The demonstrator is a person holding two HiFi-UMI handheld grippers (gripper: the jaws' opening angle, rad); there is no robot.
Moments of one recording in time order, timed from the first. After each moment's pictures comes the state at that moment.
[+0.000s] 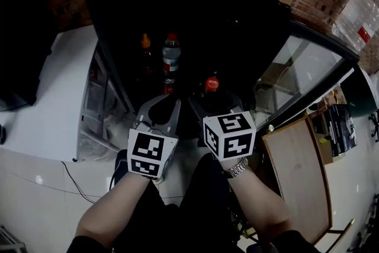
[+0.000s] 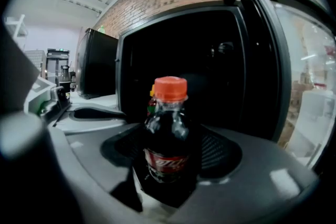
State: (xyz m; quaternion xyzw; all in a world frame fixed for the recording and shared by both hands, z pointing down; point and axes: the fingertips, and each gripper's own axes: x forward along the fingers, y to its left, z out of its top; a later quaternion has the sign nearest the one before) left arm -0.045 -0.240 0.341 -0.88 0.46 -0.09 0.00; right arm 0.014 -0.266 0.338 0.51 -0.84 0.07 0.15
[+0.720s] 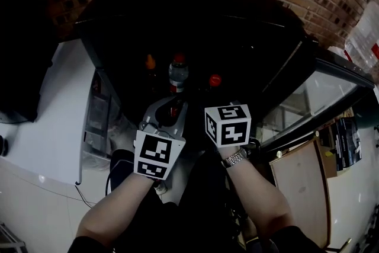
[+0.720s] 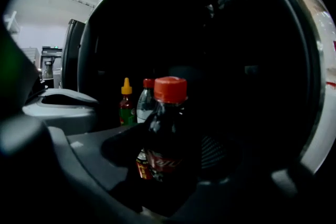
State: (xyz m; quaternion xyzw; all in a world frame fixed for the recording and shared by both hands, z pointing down) left arm -0.045 -0.315 0.334 -0.88 0.47 -0.10 0.02; right arm 0.014 -0.379 0.360 0.52 -0.83 0.08 0.17
